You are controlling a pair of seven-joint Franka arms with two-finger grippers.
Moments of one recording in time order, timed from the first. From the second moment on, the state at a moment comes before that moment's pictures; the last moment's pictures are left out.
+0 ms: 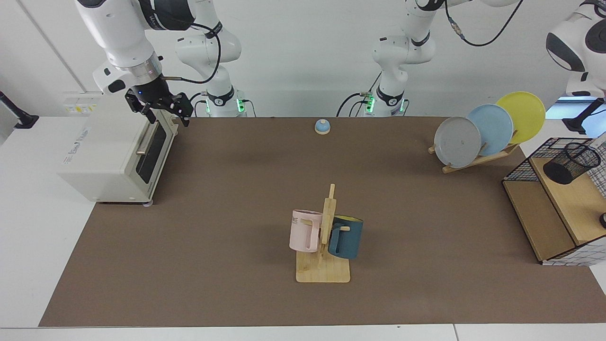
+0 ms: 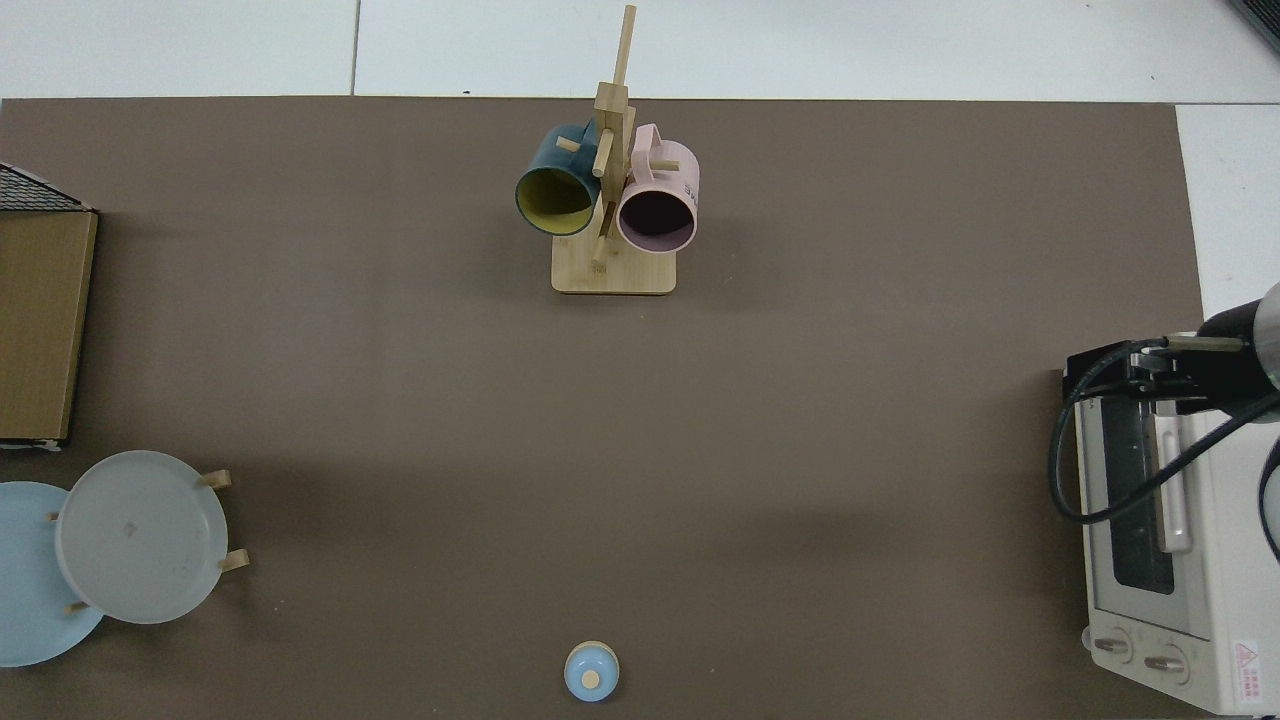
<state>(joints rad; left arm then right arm) -0.02 0.19 0.33 -1.46 0.81 1.82 1.63 0.12 -0.09 -0.10 -1.72 -0.01 1.57 0.16</state>
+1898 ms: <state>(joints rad) -0.10 0.28 0.19 -1.40 0.39 1.35 1.06 0.12 -0.09 -0.10 -1.72 -0.01 1.57 0.16</state>
